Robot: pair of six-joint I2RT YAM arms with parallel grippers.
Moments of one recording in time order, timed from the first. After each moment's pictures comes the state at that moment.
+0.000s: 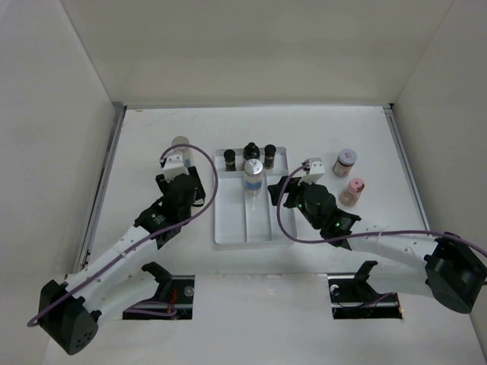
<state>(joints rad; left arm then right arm) -0.59 0.88 0.61 -0.26 -0.68 -0.51 0.84 1.16 0.53 0.38 0.41 0.50</state>
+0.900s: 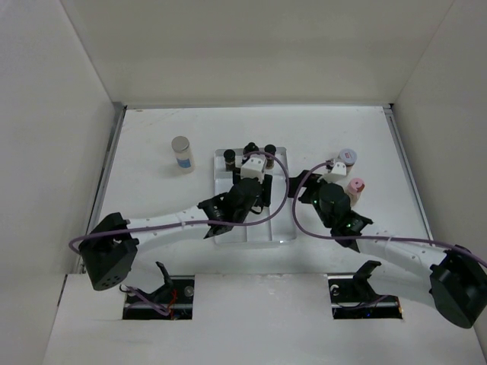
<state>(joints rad) -1.01 1.39 0.83 0.14 -0.55 -0.41 0.70 1.06 0.44 0.39 0.44 0.59</state>
